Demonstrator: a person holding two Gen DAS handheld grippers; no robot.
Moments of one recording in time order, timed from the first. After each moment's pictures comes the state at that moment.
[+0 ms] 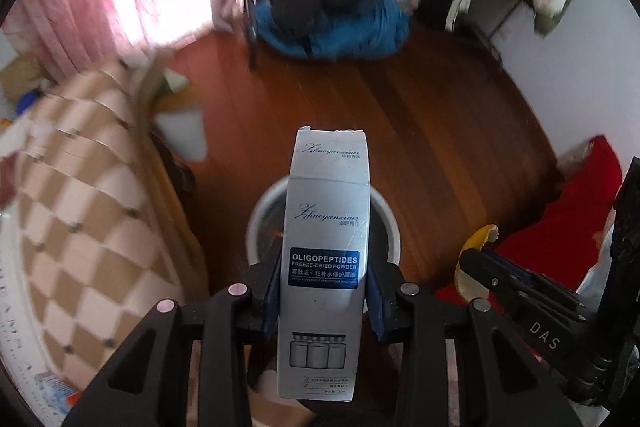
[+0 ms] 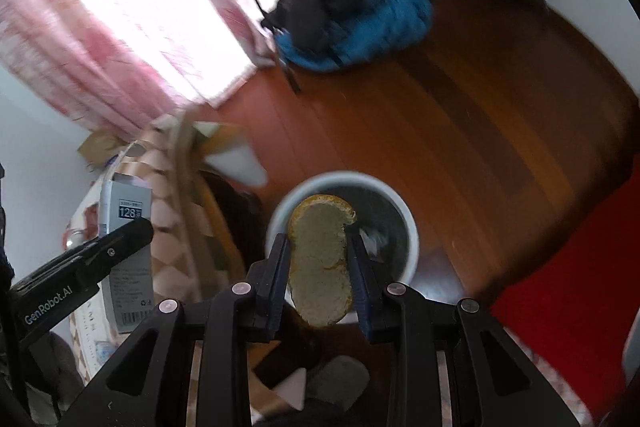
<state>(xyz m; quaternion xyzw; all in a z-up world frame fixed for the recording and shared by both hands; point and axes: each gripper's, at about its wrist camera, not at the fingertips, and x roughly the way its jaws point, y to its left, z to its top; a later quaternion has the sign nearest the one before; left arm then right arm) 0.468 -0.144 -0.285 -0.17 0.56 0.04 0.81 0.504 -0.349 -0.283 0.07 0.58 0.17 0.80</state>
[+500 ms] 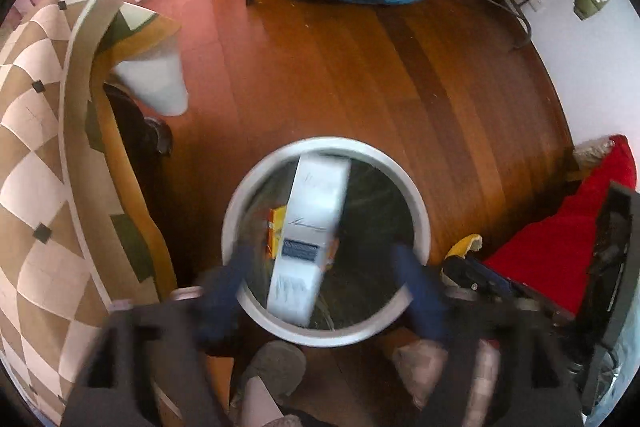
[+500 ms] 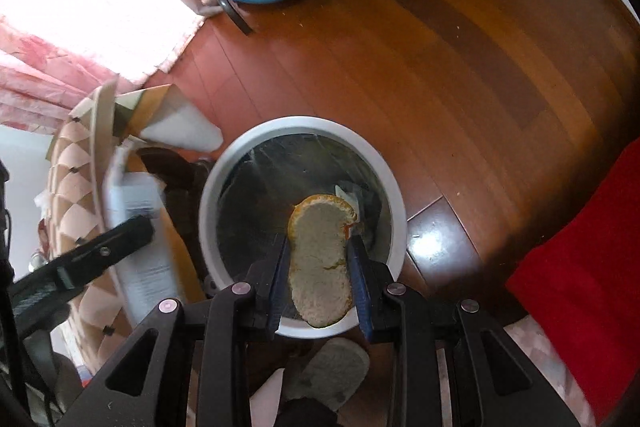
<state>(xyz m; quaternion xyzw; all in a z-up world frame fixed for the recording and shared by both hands) 0.525 -0.139 -0.362 -0.19 0.63 0.05 0.75 0.568 -0.358 -0.423 0.08 0.66 0.13 0.73</state>
